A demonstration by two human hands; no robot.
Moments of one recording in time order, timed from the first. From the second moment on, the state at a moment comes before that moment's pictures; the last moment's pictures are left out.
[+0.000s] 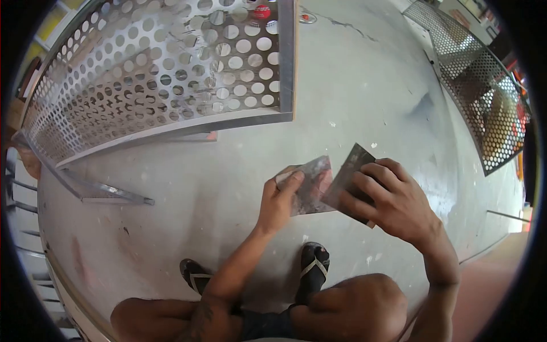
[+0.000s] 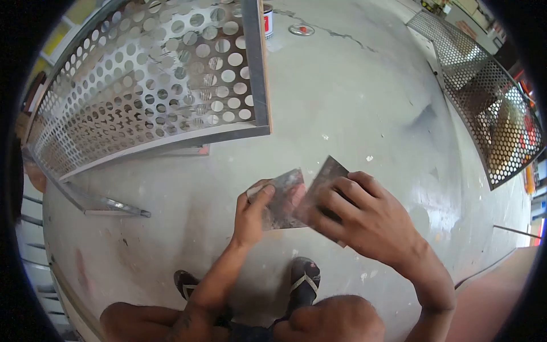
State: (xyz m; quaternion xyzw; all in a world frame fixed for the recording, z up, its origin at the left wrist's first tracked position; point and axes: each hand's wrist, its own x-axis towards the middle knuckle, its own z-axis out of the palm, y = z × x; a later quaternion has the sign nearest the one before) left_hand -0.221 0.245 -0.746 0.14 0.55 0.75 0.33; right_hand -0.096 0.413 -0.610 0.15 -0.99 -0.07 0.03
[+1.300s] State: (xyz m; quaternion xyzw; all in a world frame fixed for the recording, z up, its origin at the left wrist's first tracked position) left_hand -0.206 0.263 -0.771 0.04 0.45 0.84 0.30; right_hand -0.055 0.372 -0.760 -0.37 -0.35 0.76 0.41
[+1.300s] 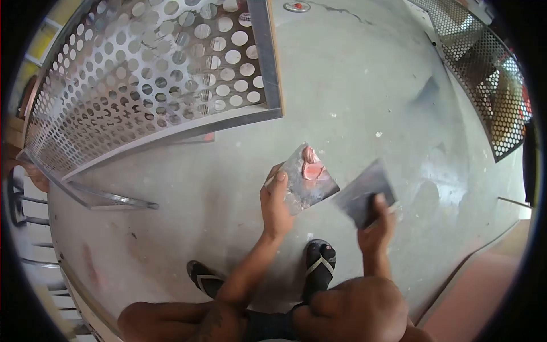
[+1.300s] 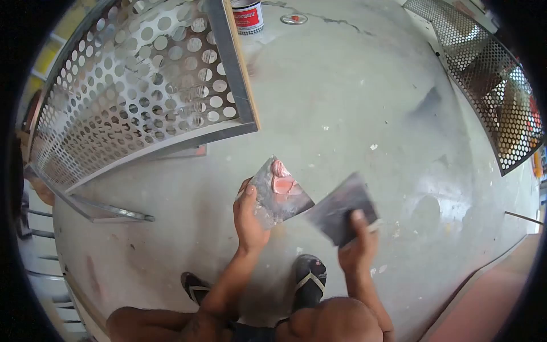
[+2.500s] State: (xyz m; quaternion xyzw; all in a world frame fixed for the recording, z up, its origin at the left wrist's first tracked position) left_hand -0.214 0.248 -0.759 0.21 0.65 0.65 0.34; right_hand -0.075 0.440 -0.681 0.16 -0.98 -0.02 0.08
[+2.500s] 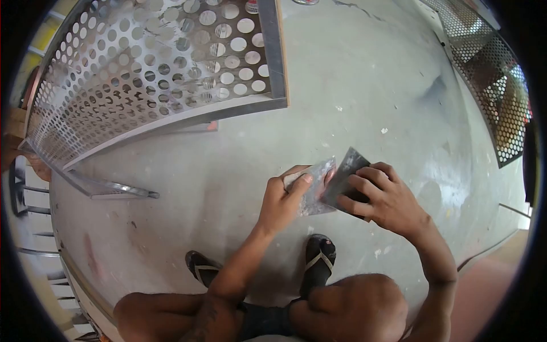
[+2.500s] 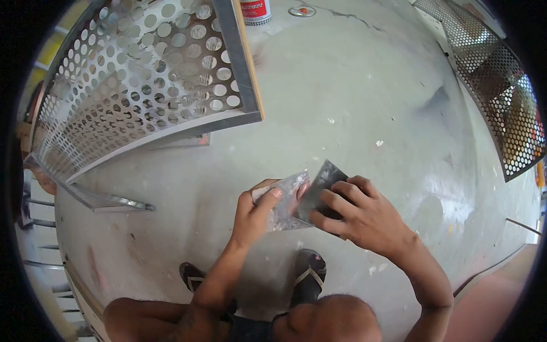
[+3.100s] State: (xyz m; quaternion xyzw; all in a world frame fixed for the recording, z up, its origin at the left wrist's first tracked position) left_hand -0.196 0.254 -0.753 -0.08 0.25 0.85 0.47; right_hand -0.078 0.395 -0.754 0.09 -0.86 0.41 0.29
